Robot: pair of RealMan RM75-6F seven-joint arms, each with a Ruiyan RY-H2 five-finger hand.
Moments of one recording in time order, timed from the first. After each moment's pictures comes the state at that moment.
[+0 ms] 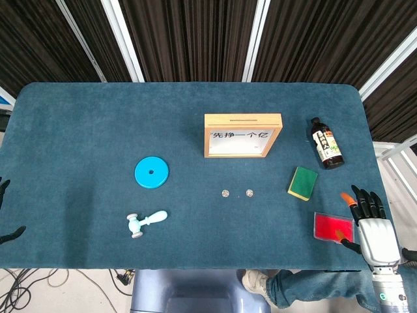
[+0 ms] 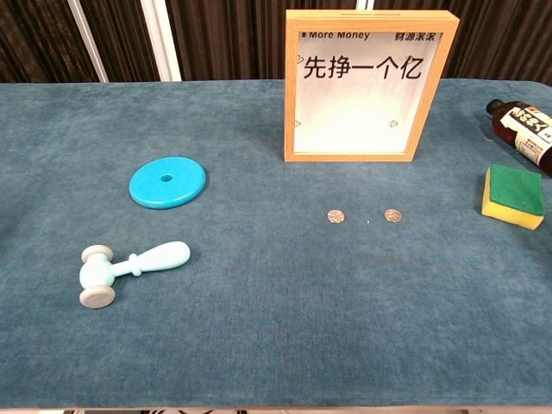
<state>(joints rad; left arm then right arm) -0.05 -1.11 -0.06 -1.54 1.41 1.49 0.07 0.06 -1.25 0.06 -1.54 -1.57 1.53 -0.05</state>
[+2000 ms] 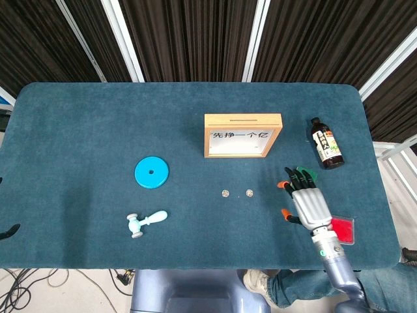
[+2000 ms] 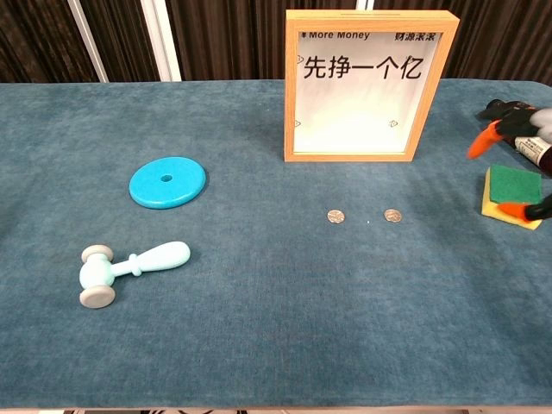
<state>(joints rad) -0.05 -1.10 -0.08 -1.53 1.38 1.48 0.07 0.36 -1.41 0.19 -1.66 -1.30 1.14 -0.39</state>
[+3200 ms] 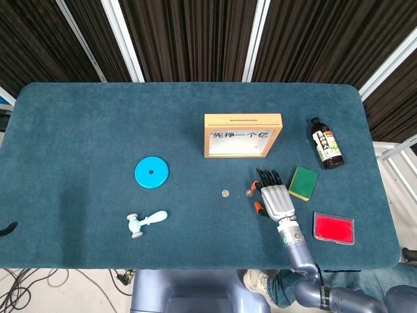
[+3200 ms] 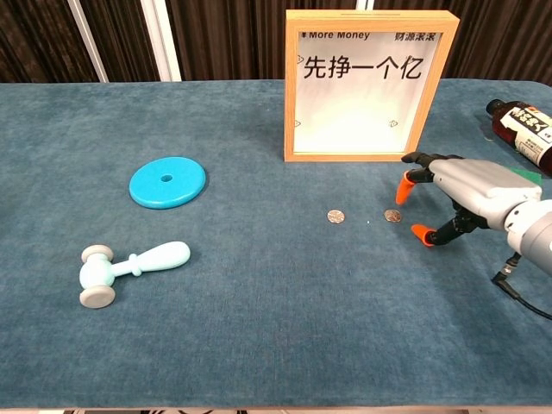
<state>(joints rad) -0.06 -1.10 -0.09 -1.53 1.34 1.44 0.07 0.50 -1.74 0.19 -1.31 -1.22 1.09 -0.37</state>
